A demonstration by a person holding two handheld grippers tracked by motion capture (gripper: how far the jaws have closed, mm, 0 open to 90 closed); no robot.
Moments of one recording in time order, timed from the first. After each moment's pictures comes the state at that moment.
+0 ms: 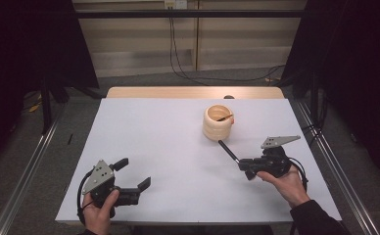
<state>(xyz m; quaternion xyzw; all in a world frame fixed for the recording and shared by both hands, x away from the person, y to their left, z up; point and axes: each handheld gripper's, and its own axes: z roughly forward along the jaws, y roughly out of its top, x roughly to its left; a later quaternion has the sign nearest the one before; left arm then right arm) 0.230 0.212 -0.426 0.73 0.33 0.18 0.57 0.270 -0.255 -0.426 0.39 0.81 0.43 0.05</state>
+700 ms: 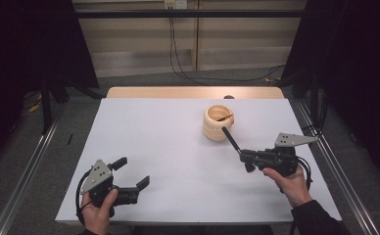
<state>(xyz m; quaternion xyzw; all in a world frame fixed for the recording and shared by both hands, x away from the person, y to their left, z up) 0.229 0.215 -0.424 0.72 0.34 0.19 0.57 0.259 -0.262 -0.404 0.34 0.76 0.55 0.09</state>
